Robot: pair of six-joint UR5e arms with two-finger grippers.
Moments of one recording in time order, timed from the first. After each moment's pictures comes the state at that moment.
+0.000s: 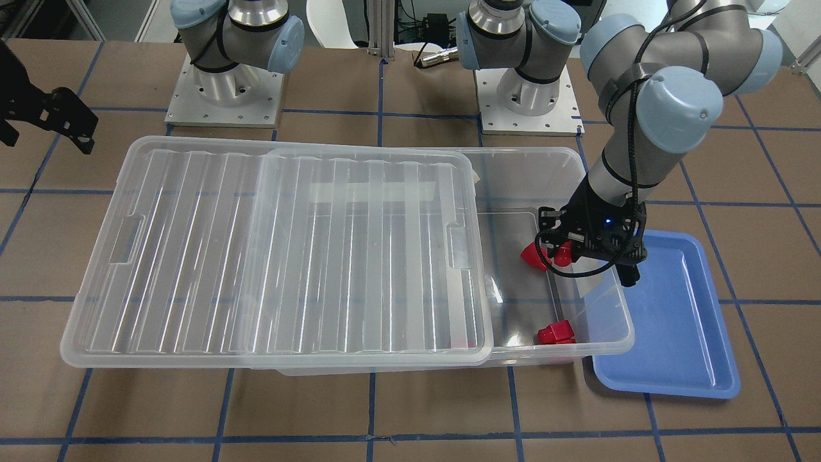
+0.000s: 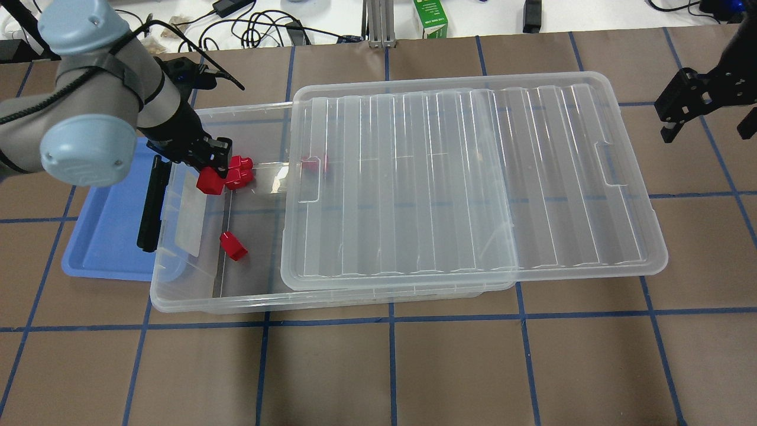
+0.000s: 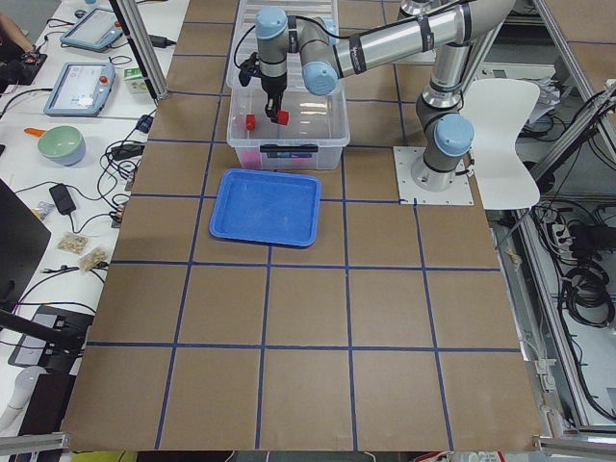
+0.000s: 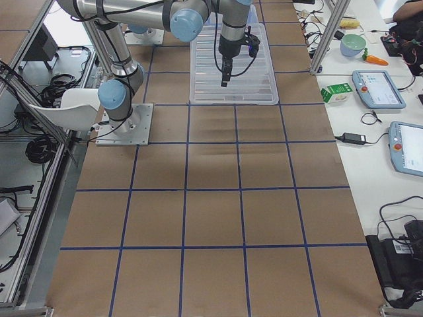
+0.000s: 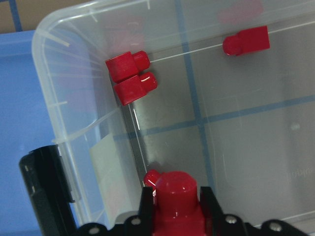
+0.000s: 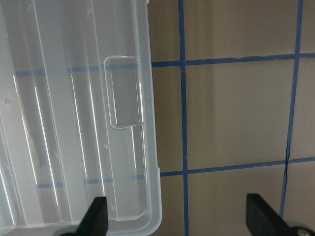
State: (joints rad) left arm -1.45 -1.71 -1.82 -1.15 1.53 0.30; right arm 1.26 -1.59 1.55 -1.46 -1.68 -0.25
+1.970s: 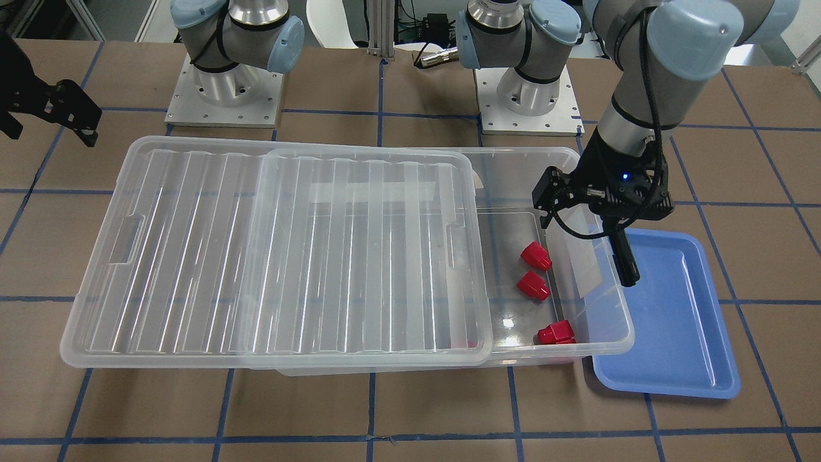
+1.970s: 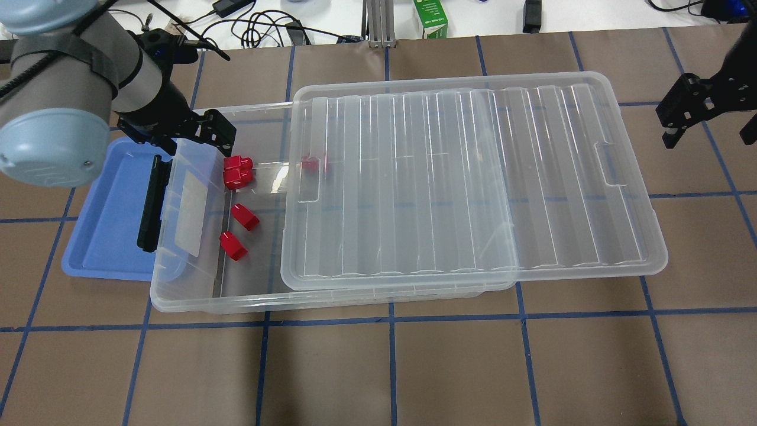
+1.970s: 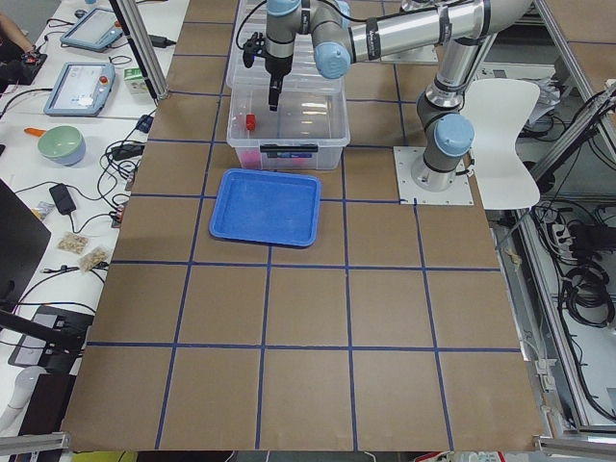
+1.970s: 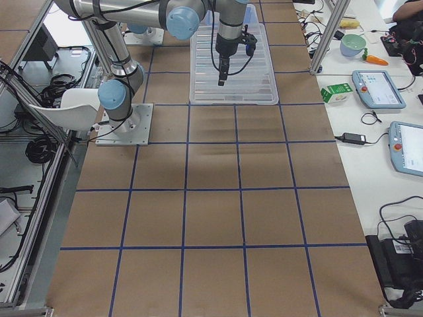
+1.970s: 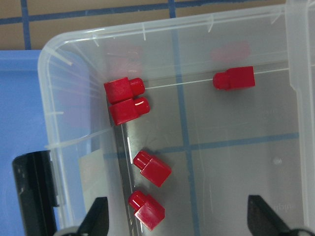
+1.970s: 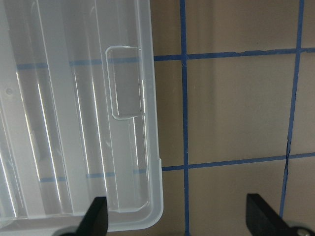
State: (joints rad) left arm -1.47 -1.59 -1.73 -1.30 1.56 0.18; right arm 1.26 -1.61 1.56 -1.45 -1.68 -0.26
